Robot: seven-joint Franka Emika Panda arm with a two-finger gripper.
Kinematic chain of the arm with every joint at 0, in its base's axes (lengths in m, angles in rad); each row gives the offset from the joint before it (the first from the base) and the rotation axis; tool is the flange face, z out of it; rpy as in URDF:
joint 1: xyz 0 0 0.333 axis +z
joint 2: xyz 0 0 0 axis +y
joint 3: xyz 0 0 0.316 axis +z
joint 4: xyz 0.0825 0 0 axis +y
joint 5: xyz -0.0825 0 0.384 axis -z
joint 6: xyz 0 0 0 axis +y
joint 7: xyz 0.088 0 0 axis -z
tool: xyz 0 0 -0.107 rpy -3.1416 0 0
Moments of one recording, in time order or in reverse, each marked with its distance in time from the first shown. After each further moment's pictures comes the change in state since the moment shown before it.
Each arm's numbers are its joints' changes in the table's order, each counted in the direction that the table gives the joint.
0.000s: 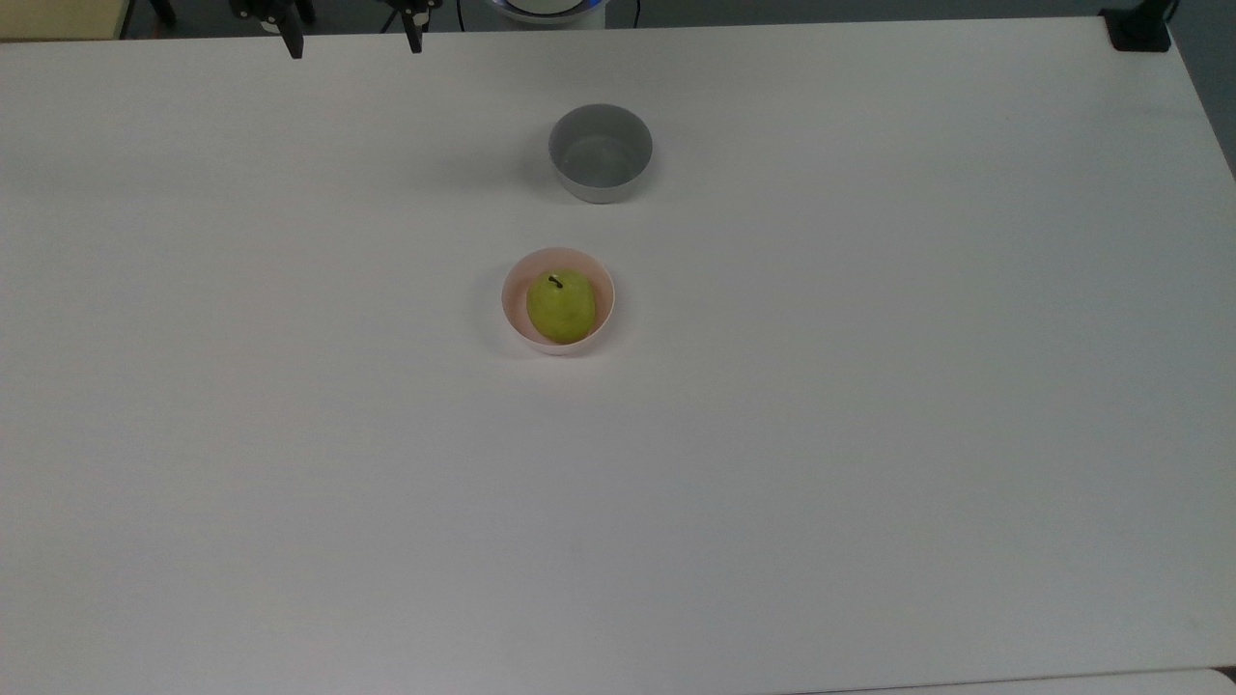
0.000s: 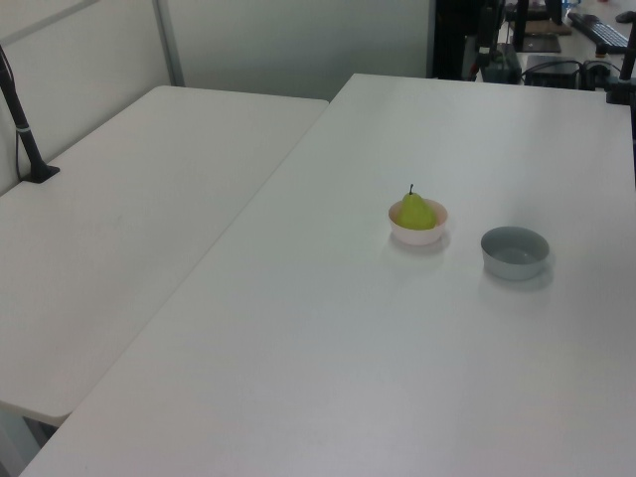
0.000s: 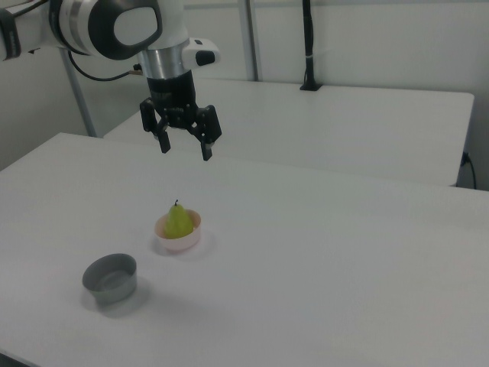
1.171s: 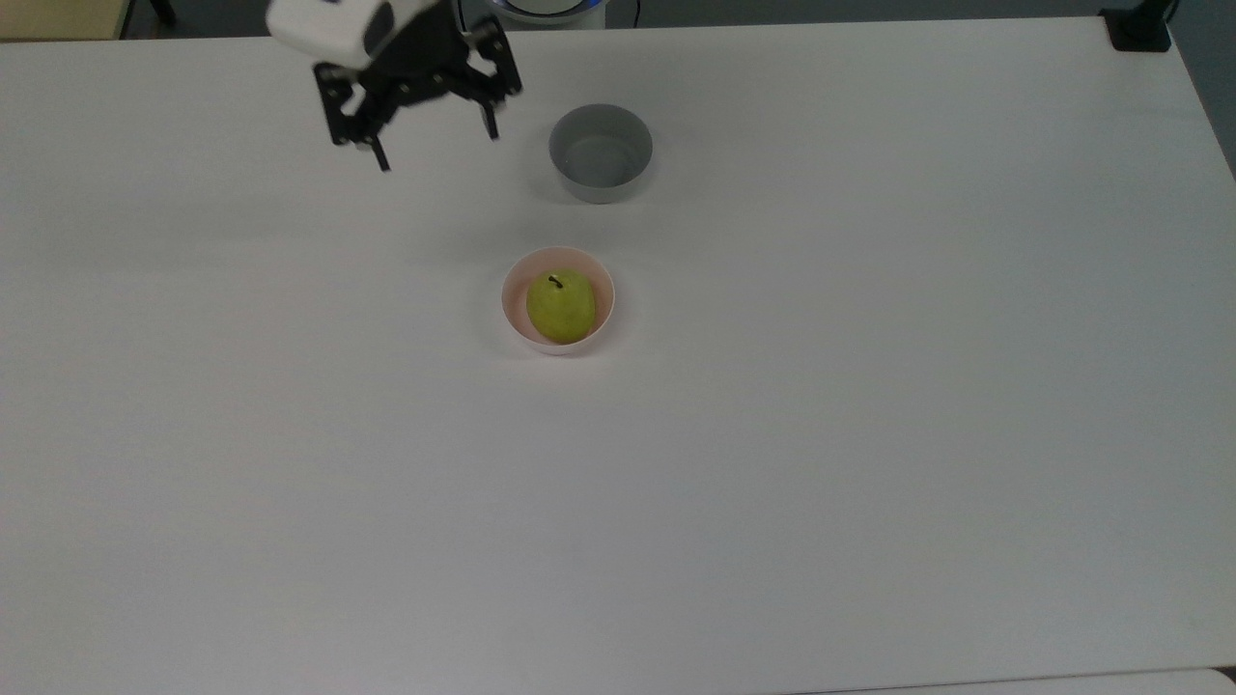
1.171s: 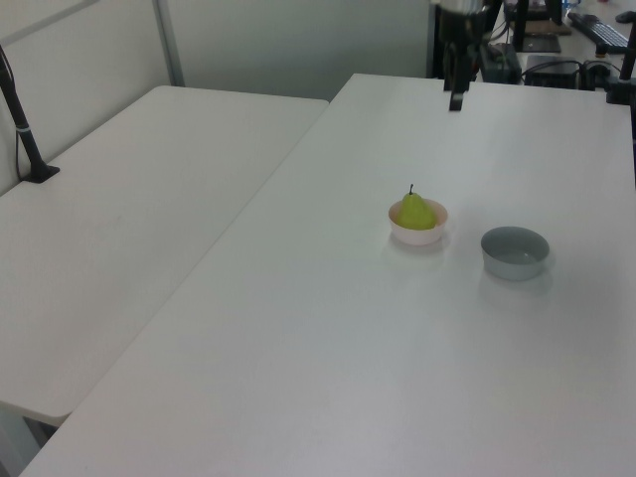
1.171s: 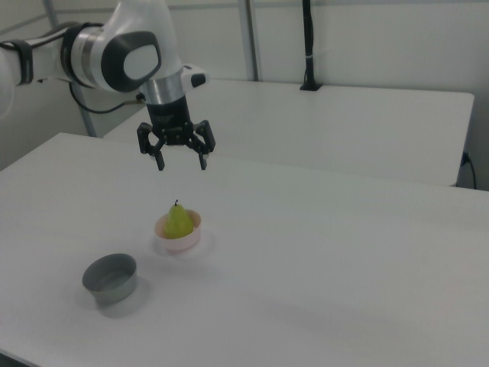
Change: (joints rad) arm 0.089 0.093 0.027 0.071 0.000 -0.189 -0.188
